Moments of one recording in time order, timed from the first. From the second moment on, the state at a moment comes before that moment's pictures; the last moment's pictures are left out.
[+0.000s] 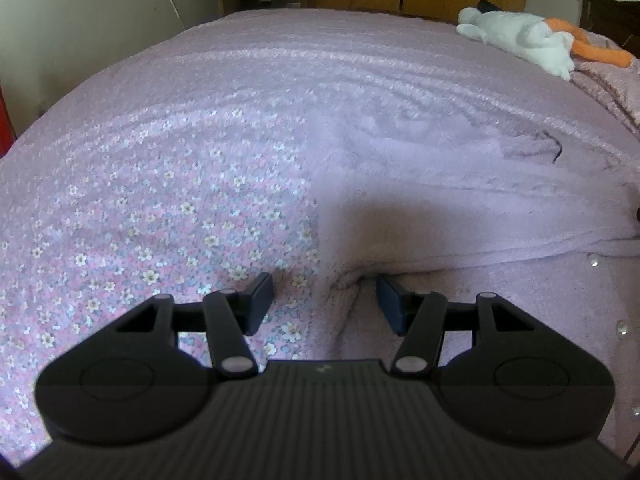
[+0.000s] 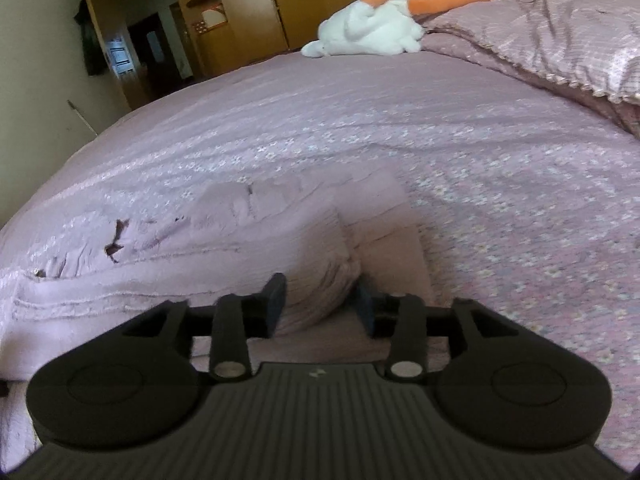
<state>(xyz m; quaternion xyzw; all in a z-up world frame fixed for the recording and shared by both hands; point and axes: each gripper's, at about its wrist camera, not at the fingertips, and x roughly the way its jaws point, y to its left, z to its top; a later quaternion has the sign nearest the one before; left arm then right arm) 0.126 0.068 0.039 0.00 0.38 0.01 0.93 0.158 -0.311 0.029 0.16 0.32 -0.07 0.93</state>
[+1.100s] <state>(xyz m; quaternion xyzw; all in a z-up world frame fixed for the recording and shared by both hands) 0.363 -0.053 0.034 0.16 0.41 -0.22 0.87 0.344 -0.292 0.041 0.01 0.41 0.11 0.90</state>
